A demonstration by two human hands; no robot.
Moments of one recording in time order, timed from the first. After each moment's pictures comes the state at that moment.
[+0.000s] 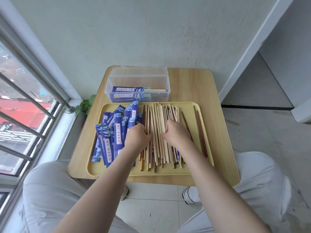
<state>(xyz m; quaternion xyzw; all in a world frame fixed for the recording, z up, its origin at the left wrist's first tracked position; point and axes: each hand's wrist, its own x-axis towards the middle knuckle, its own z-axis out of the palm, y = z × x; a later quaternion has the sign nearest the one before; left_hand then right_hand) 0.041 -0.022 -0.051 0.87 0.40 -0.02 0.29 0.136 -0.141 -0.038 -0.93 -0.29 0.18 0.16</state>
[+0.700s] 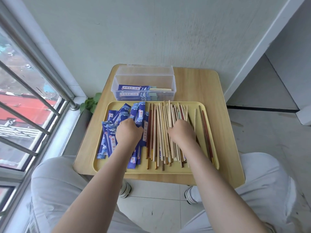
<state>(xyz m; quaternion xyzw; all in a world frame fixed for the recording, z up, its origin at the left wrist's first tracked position) 0.025 0.010 -0.043 0.83 0.50 0.04 0.24 0.134 -0.130 -0.035 -0.95 -0.19 0.19 0.17</state>
